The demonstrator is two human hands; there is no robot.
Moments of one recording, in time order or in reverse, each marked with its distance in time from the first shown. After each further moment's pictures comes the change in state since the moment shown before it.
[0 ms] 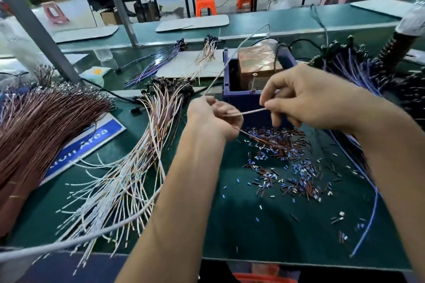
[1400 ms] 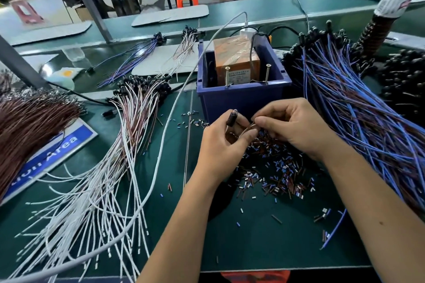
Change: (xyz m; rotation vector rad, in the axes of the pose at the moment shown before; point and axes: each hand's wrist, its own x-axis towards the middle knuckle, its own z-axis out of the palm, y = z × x) left_hand 0.051 -0.069 -0.067 1.354 -0.401 1.004; right_hand -0.006 0.108 0.054 0.568 0.249 -0.068
